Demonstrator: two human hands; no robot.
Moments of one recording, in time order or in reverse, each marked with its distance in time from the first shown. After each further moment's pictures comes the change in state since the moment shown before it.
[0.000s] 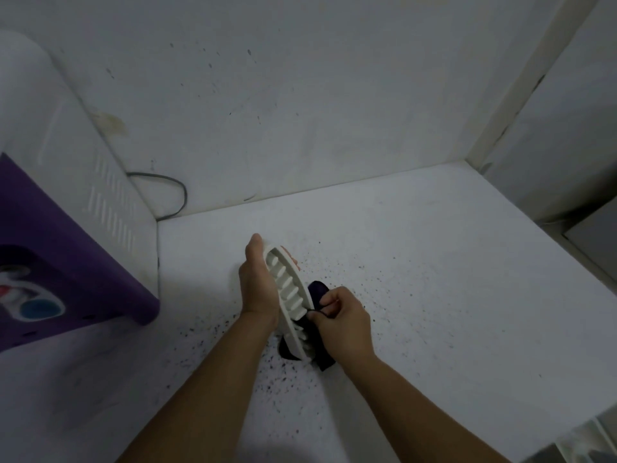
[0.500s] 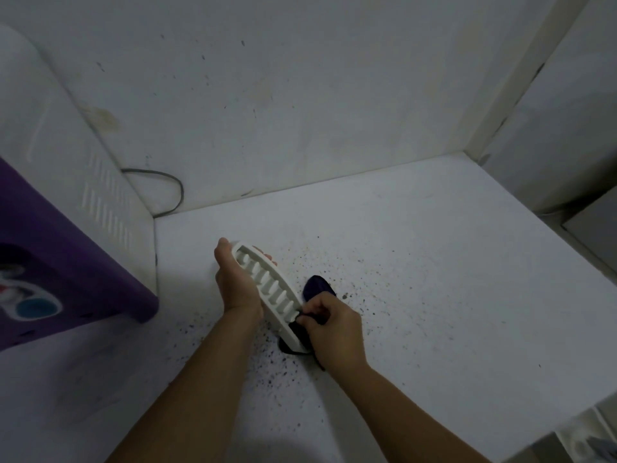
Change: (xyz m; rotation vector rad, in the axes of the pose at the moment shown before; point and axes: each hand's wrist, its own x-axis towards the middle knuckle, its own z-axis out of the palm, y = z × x) left_hand 0.007 0.002 -0.018 -0.070 0.203 -0.004; right_hand -0.015 0.004 0.009 -0.073 -0.032 -0.154
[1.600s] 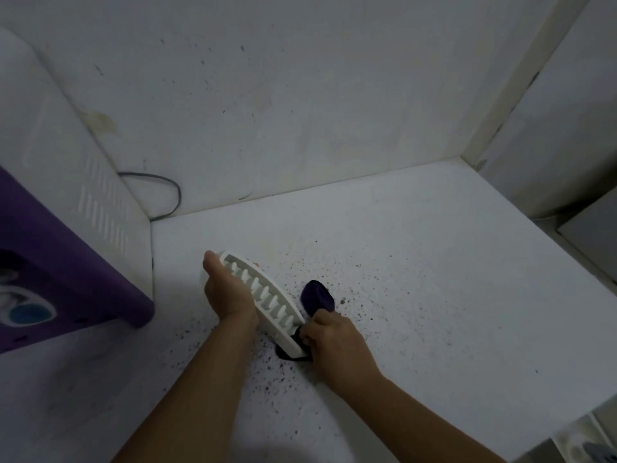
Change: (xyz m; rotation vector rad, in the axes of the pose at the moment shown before) left_hand -0.003 0.003 -0.002 0.087 0.289 0.026; right_hand 0.000 0.013 -0.010 -0.594 -0.256 -0.374
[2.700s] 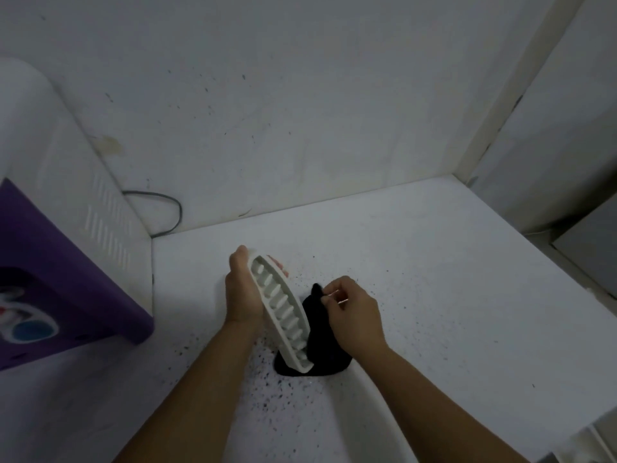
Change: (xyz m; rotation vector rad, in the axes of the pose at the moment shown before) left_hand -0.011 0.017 0.012 0.039 -0.530 0.009; right_hand 0.035 0.010 -0.046 0.540 0.219 0.472
